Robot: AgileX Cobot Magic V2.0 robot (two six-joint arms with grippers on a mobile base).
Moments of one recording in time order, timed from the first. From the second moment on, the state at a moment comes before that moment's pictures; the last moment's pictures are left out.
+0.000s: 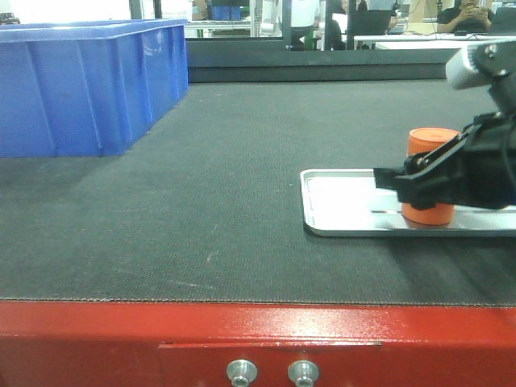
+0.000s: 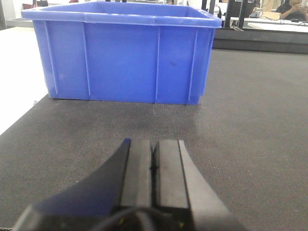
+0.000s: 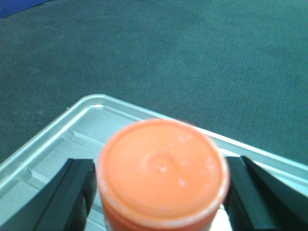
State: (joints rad) left arm -0.07 -0.01 0.03 -0.07 0.07 0.03; right arm 0.24 1.66 -0.39 -0.13 -0.93 0.05
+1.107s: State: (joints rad) left arm -0.07 -0.01 0.03 -0.07 0.07 0.03; right arm 0.24 0.53 -0.43 -0.13 0.19 0.24
